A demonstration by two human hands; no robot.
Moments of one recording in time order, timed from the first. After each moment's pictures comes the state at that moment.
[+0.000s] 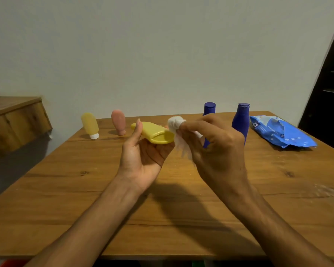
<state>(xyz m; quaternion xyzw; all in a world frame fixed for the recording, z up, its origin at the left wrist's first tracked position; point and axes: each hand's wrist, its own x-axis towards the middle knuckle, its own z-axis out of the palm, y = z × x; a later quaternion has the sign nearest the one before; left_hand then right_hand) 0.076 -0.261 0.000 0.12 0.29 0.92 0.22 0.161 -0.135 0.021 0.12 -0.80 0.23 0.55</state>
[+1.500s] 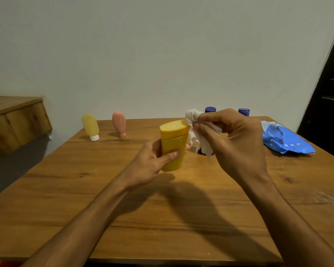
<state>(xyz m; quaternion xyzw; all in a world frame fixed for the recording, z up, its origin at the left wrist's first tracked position) 0.063 -0.268 -0.009 0.40 0.69 0.60 0.09 0.161 -0.107 0.037 0.06 -0.78 0.40 0.48</state>
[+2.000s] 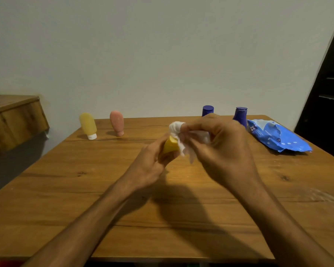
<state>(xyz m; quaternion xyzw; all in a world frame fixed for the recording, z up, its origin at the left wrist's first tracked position) 0.071 -0.262 -0.013 0.43 0.75 0.51 -0.04 0.175 -0.129 0.044 0.05 -0.85 0.35 0.40</state>
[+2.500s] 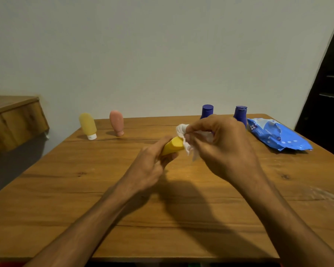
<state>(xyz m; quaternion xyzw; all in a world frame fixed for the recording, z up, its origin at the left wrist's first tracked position) 0.068 -0.263 -0.022 0.43 0.78 0.46 -0.07 0.172 -0.122 0.045 -0.01 -0.89 0.30 0.35</state>
